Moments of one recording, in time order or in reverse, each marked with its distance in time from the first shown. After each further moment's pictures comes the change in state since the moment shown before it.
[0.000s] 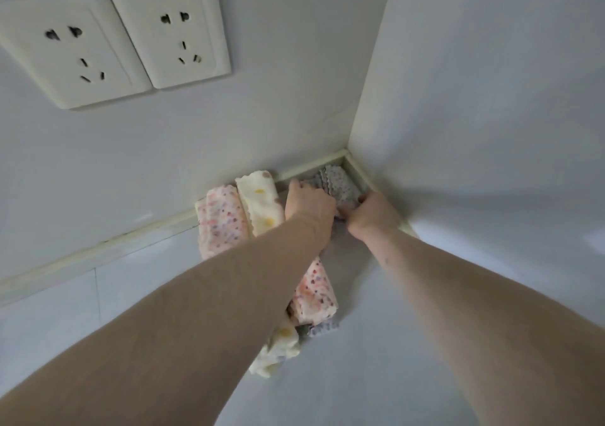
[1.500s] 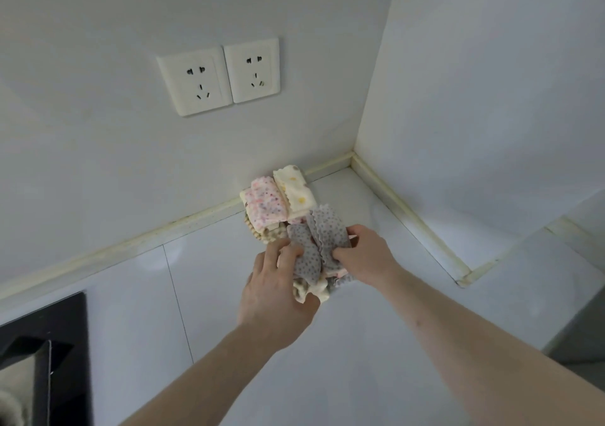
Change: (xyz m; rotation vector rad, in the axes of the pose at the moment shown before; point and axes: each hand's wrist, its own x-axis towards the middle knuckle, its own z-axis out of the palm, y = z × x) left_hand -0.244 -0.030 0.082 -0.906 0.288 -0.139; right_hand -0.185 0.010 -0.013 0.243 -0.225 -0.147
